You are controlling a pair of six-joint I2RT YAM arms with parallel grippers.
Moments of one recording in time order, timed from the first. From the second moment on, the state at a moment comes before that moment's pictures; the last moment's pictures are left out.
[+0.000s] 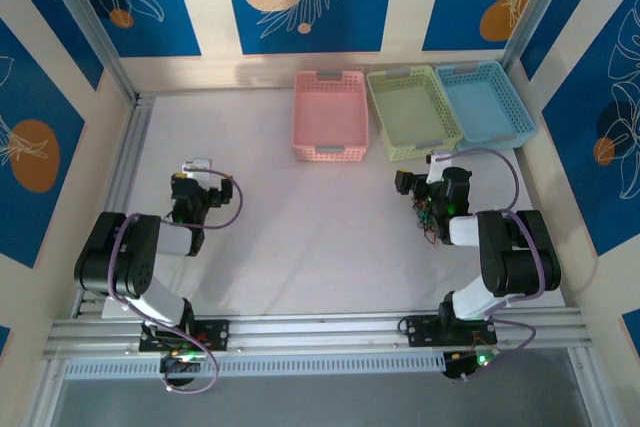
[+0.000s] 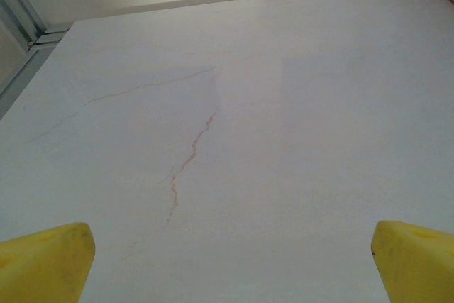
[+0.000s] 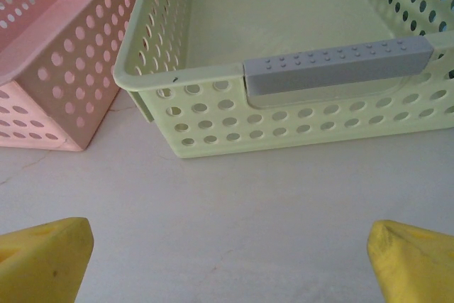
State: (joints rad) left arm -0.09 1.57 0.36 0.86 -0.12 0.06; right arm 0.00 1.53 0.41 0.71 -0.16 0.08
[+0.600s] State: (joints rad) left arm -0.10 1.57 0.33 0.90 -0.14 0.06; right arm 0.00 1.53 0.41 0.71 -0.16 0.08
